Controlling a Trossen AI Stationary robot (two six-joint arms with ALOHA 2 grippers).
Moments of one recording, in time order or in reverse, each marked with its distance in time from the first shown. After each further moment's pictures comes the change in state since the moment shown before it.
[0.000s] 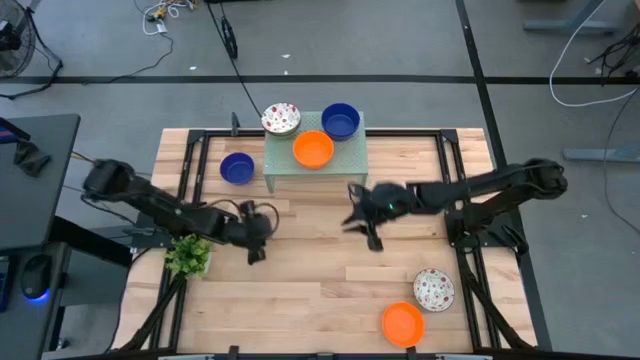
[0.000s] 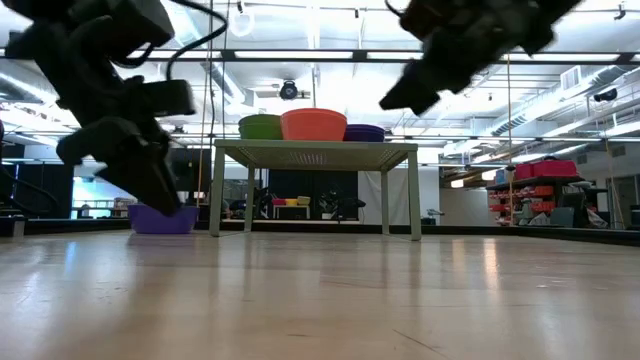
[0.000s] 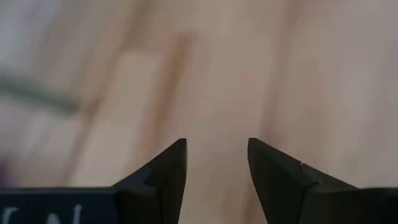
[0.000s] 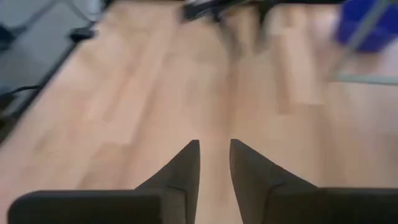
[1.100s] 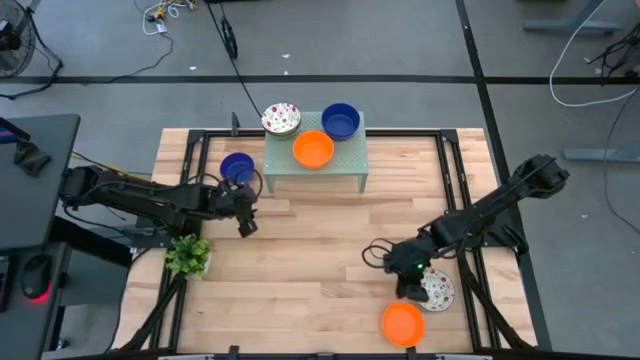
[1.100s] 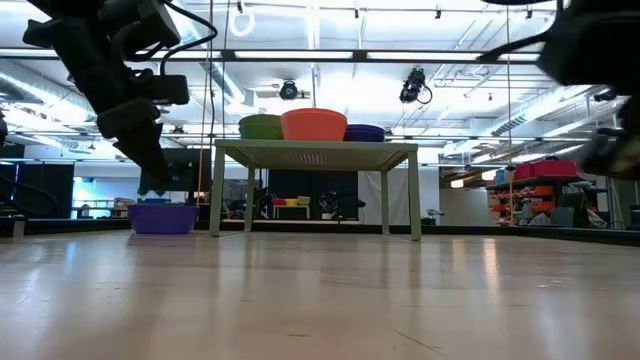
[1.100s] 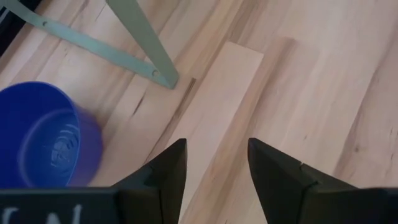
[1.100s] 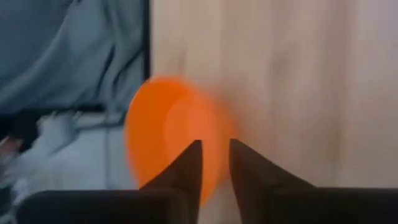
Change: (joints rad) left arm 0.247 -0.269 0.000 -0.241 0.044 0.014; right arm 0.420 -0.018 -0.156 -0.206 -0.334 0.733
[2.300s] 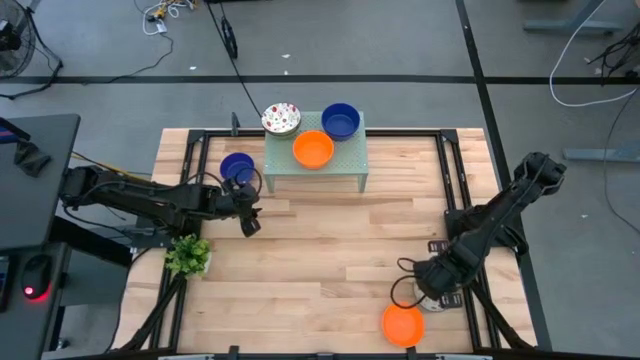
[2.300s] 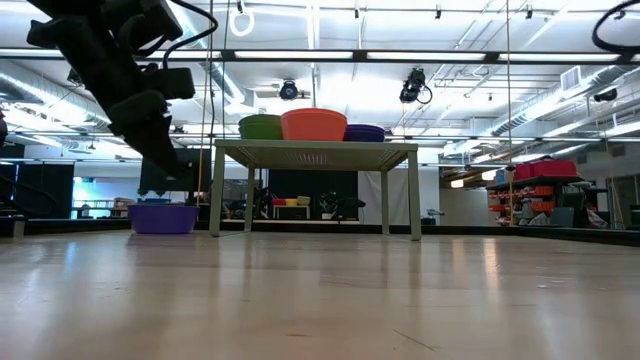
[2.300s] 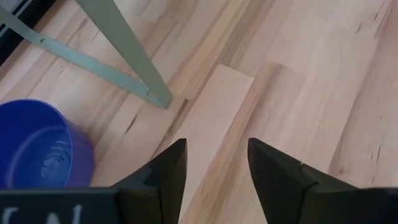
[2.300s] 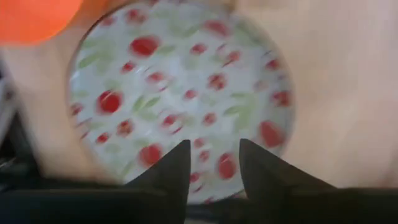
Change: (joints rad) left arm 0.000 0.000 0.000 0.071 -0.004 -0.003; right arm 0.313 0.000 0.200 -0.788 0.323 0.055
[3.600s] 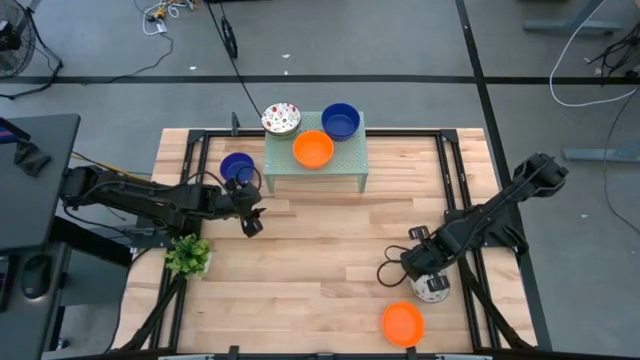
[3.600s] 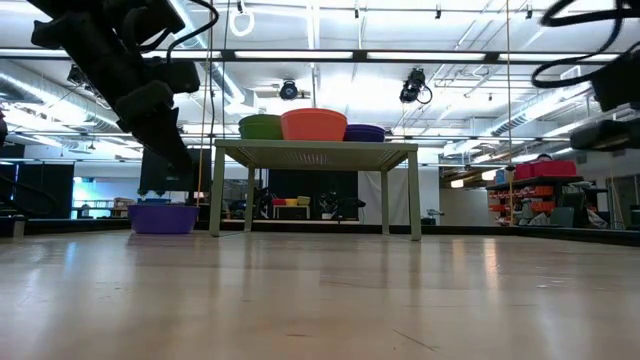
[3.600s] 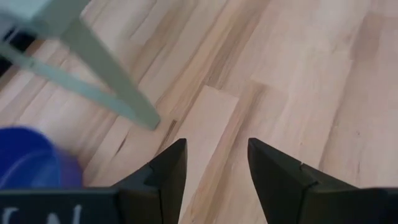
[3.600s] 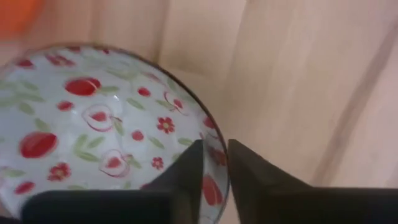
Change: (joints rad) left arm -0.008 0.000 0.000 0.076 0.014 0.040; right arm -0.215 0.000 -0.082 0.091 0.094 -0.413
